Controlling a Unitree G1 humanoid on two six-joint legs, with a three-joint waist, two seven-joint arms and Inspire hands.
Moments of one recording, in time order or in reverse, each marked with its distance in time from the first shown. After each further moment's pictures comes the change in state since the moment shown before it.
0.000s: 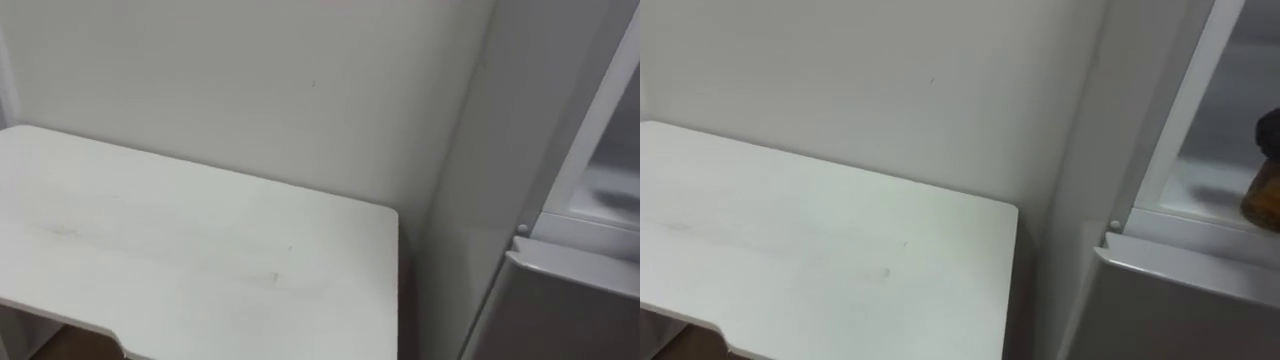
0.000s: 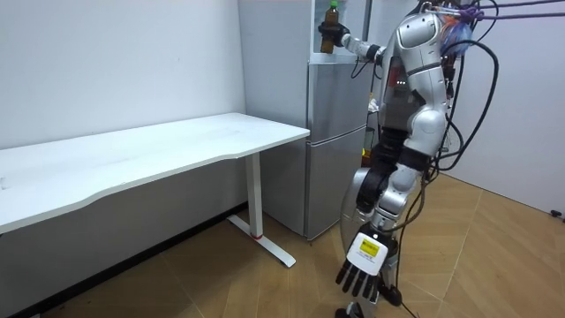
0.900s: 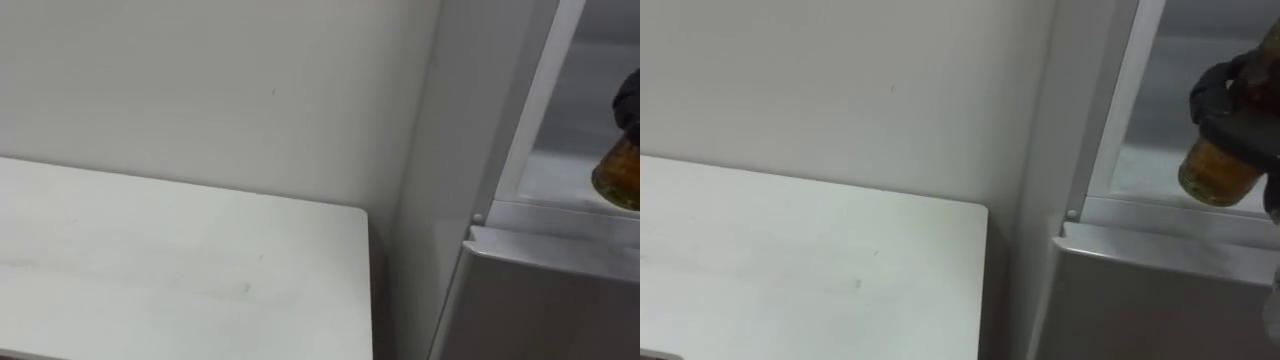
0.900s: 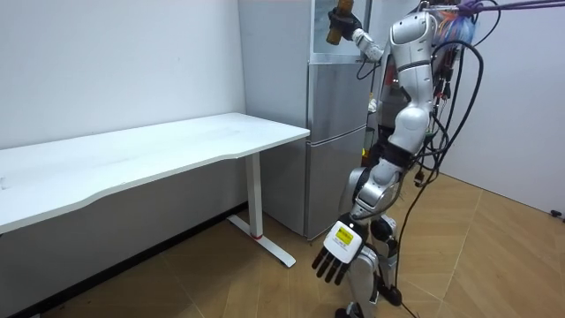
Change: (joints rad) left arm -0.044 -0.007 -0.033 0.011 0.001 -0.012 0.032; right arm 0.154 0.080 -0.025 -0.459 0.016 -0.005 -0.044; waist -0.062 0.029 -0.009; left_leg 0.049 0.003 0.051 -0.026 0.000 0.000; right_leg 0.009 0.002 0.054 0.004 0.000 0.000
